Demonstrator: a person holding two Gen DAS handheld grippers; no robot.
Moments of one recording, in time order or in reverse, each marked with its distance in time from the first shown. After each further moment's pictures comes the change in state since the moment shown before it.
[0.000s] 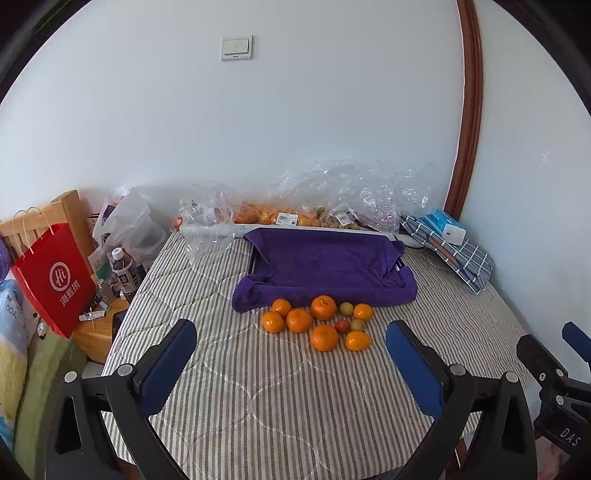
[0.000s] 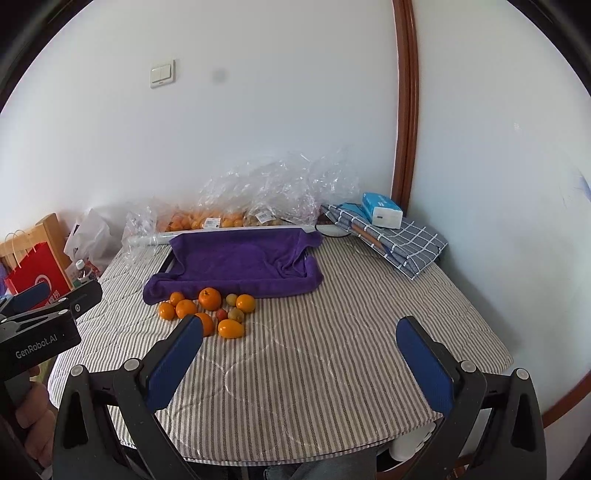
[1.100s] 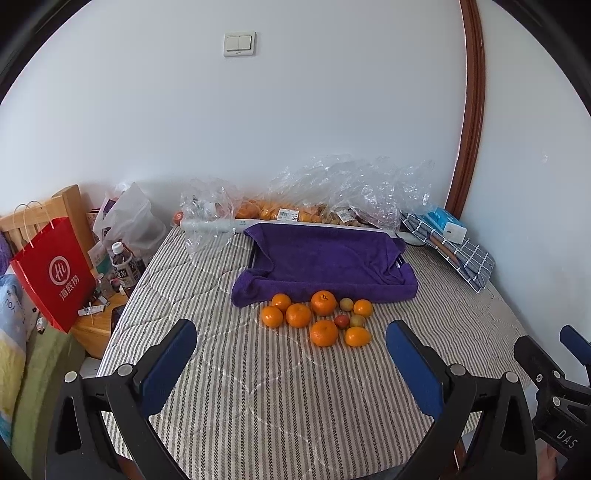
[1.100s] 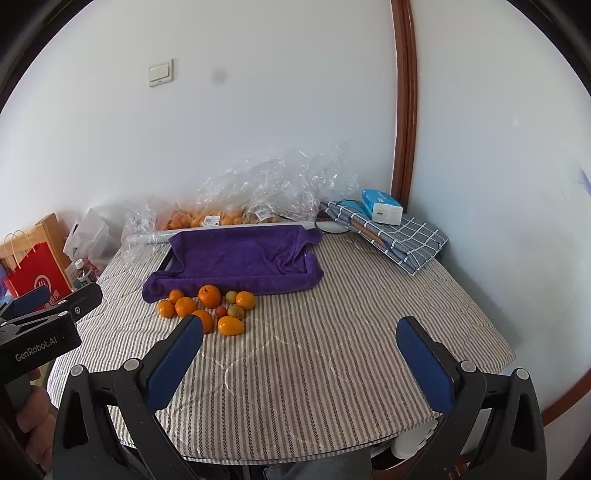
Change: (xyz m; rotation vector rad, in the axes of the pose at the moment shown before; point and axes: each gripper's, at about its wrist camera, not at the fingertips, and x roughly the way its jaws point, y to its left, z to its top) left arm 0.001 -0.001 -0.008 -0.016 0.005 -0.002; right arm 0.003 0.003 -0.006 0.008 0.004 -0.004
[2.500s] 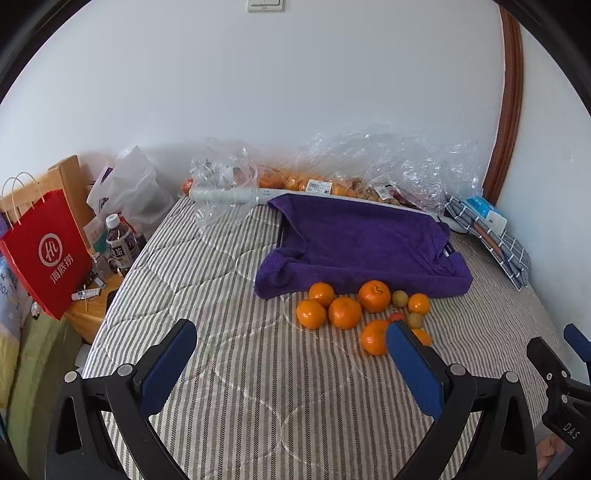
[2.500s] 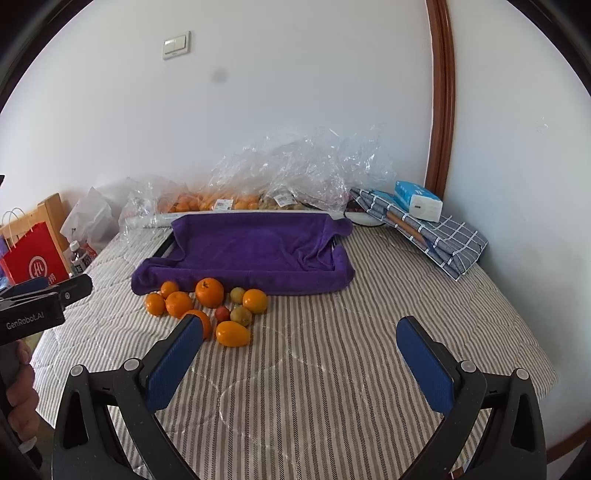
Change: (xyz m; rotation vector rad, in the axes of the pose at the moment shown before) left arm 0.103 0.049 -0.007 -0.043 0.099 0.045; right arm 0.102 0.023 -0.015 -0.061 0.021 0.061
